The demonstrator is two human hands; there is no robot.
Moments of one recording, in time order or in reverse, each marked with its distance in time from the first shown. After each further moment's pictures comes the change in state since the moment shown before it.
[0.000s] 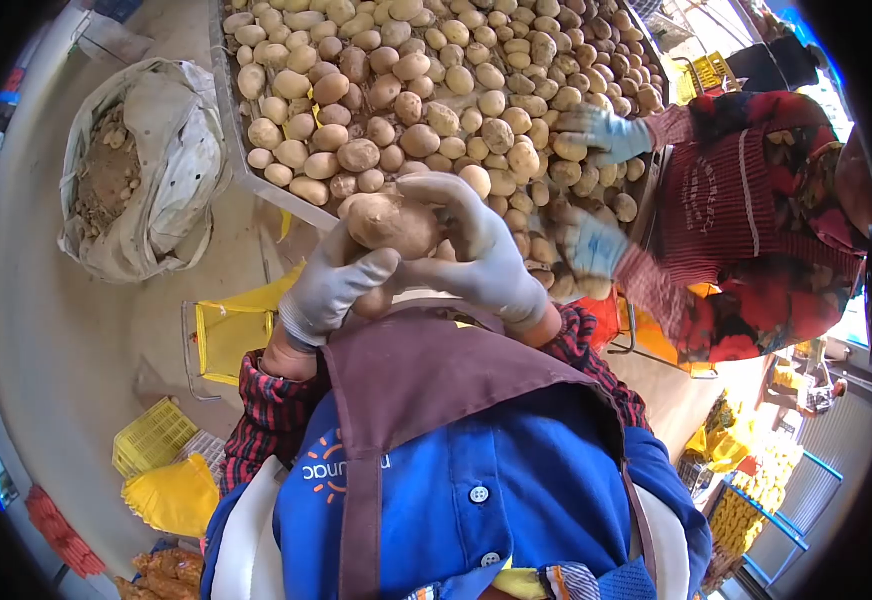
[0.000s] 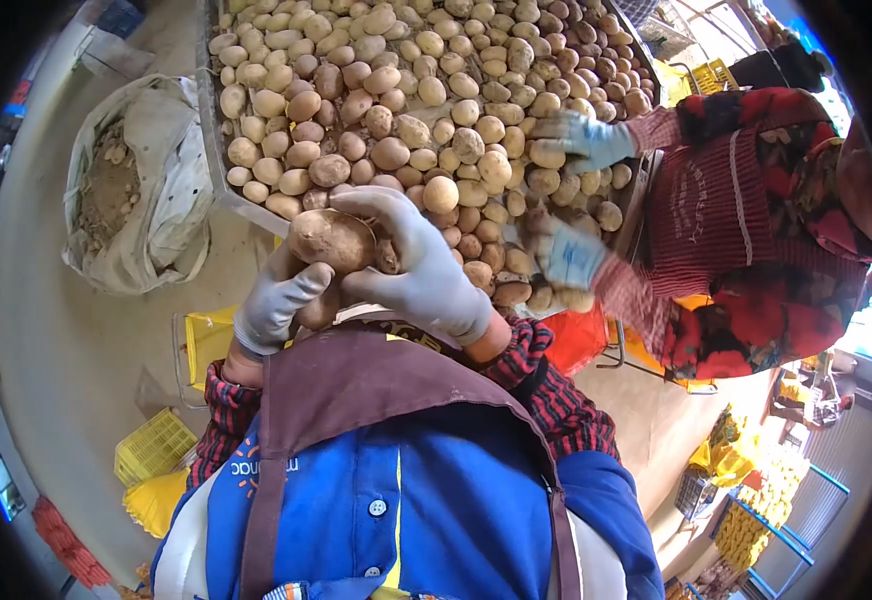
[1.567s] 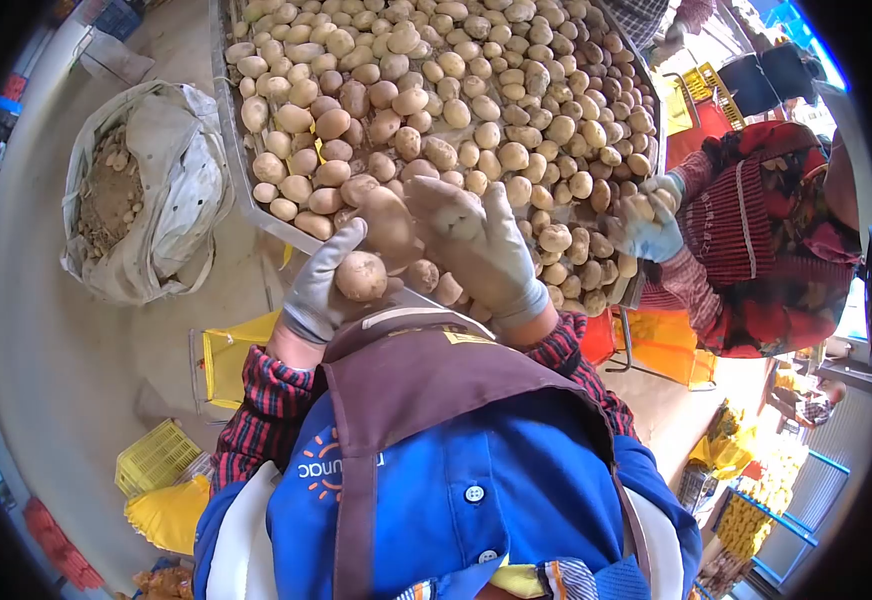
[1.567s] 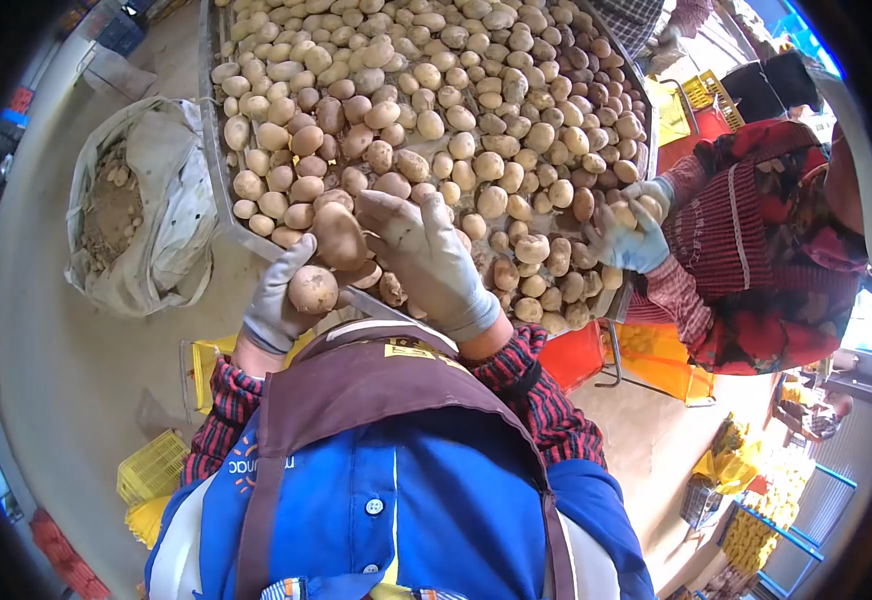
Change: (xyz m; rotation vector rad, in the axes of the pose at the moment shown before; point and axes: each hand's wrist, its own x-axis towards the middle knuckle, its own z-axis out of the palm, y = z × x) left_hand 0.037 -0.003 -0.032 -0.753 -0.066 -0.173; right_hand 0.026 0.024 -0.020 -1.869 -0.047 -0.412
